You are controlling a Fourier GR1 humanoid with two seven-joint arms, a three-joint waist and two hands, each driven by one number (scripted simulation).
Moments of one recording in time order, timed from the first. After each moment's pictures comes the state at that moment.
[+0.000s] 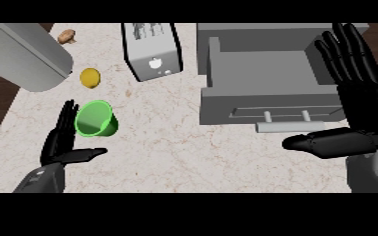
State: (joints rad) left arm -0.44 0.32 0.34 -0.21 0.03 -0.26 -0.92; right arm -0.26 -0.18 -0.10 -1.90 -0.12 0.17 0.12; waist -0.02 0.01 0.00
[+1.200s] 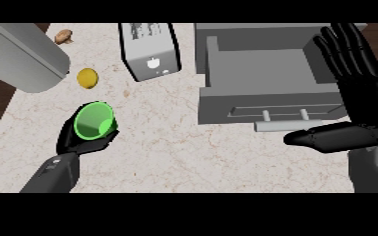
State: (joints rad) left arm -0.51 0.27 0.33 -0.20 0.01 -0.29 -0.99; right arm -0.29 -0.20 -0.11 -1.87 -0.13 0.18 0.14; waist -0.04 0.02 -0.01
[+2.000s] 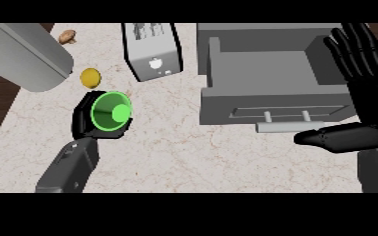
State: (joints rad) left arm -0.56 0.17 0.38 -0.31 0.06 -0.15 -1.09; right arm -0.27 -0.23 -0.15 -1.86 -0.15 0.21 0.13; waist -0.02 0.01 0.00
